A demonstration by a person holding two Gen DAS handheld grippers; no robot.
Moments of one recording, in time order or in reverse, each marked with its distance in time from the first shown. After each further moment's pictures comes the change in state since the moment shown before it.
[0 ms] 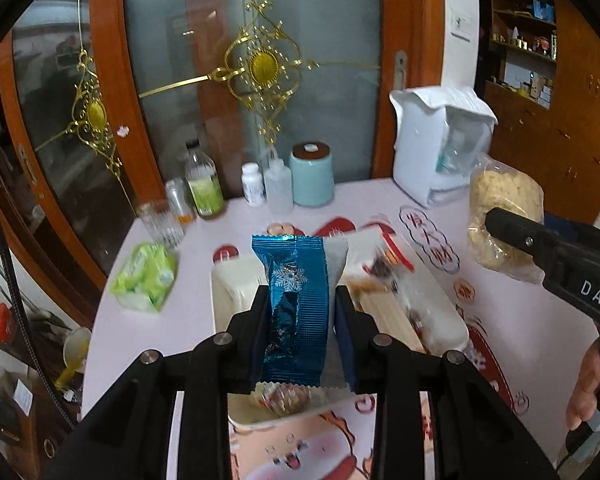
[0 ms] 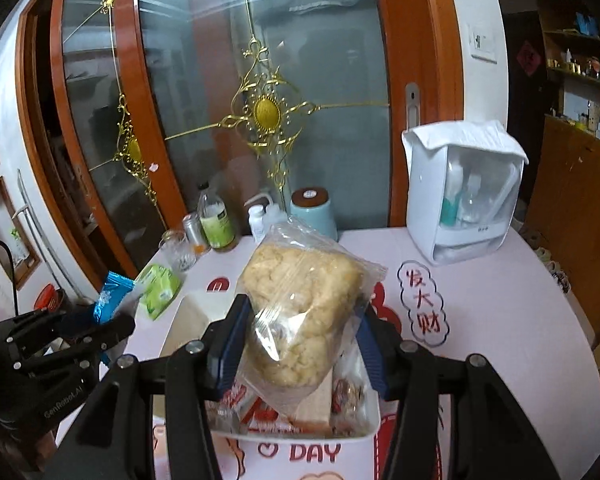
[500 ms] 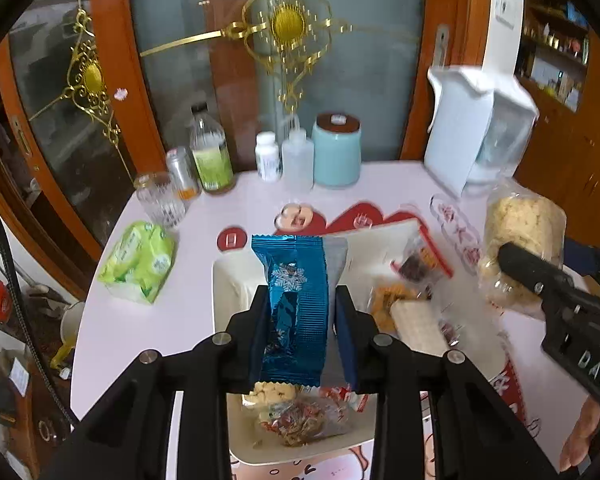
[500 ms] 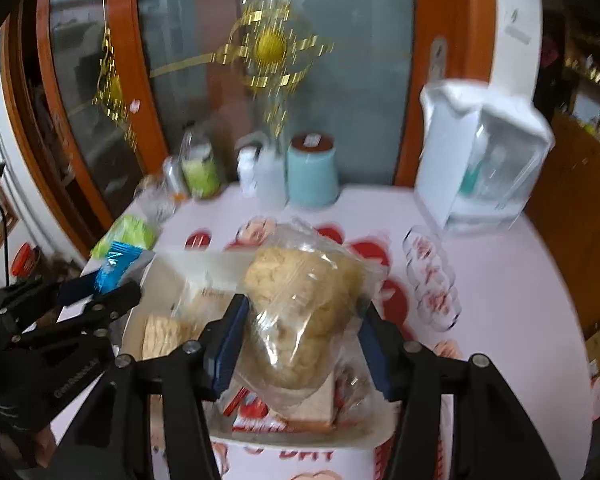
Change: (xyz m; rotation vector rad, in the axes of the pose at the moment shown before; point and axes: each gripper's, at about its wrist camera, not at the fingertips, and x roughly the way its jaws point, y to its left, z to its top) left arm 0.084 0.019 0.007 -0.056 0.133 0.038; right arm 0.082 0.022 -0.028 -0.045 0.236 -0.005
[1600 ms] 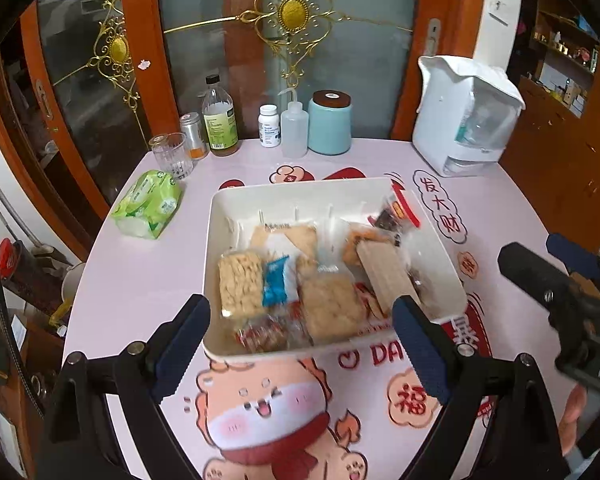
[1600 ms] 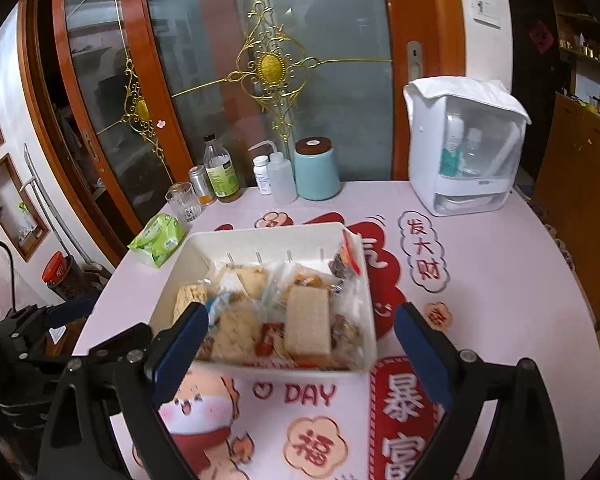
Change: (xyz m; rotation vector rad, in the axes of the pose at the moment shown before) left arm -0.076 -0.032 -0.070 -0.079 0.032 -0.004; right arm -0.102 -0.045 -0.059 0.035 -0.094 0.065
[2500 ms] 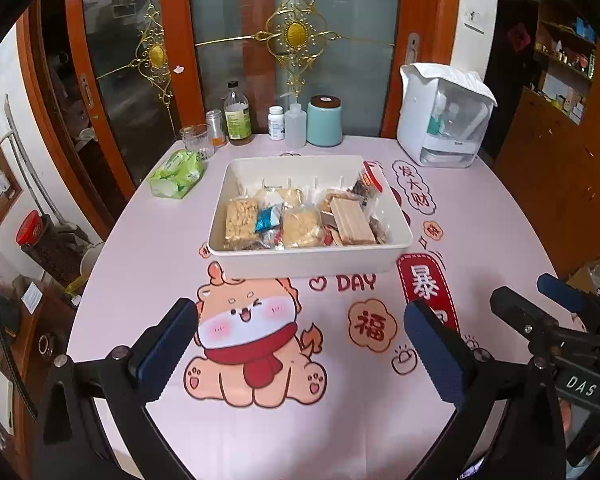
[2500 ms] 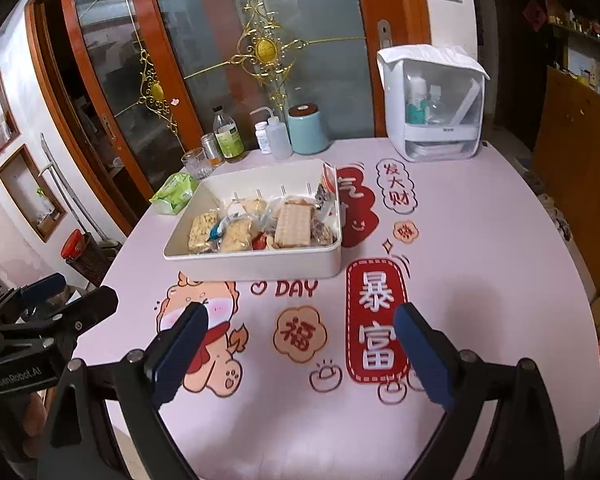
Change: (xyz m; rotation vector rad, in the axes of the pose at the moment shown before) left arm -0.122 -0.053 -0.106 -0.049 -0.042 0.059; right arm -0.099 -0.030 -0.100 0.052 0.070 0.044
